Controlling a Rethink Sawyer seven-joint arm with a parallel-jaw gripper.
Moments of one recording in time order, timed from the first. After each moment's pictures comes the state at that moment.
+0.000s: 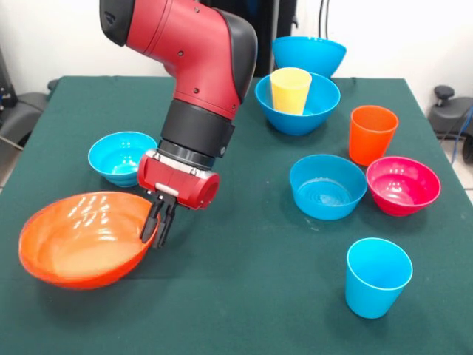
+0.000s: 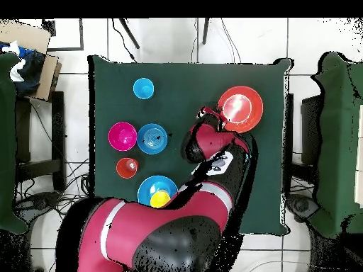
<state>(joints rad) -0.06 -0.15 -0.43 1.30 -0.24 -0.22 2.53</state>
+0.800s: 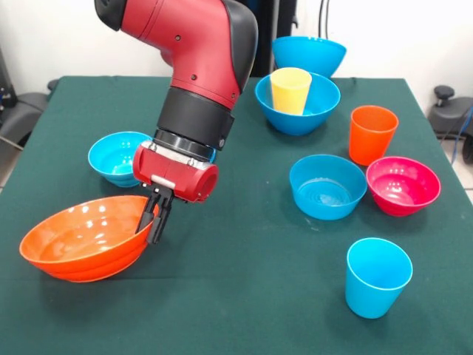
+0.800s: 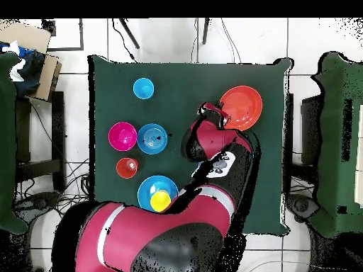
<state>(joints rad) -0.06 -0.19 -0.43 1.30 -0.24 -0.22 2.53</state>
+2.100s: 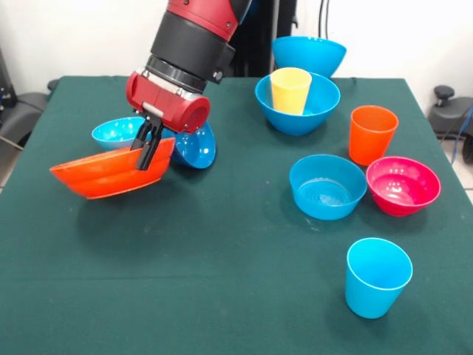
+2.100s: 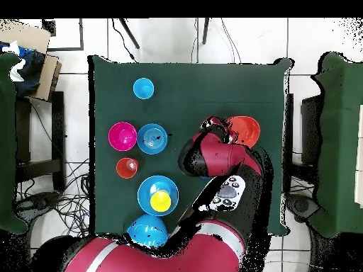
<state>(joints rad) -0.06 -0.41 -0.42 1.51 -0.24 -0.05 2.53</state>
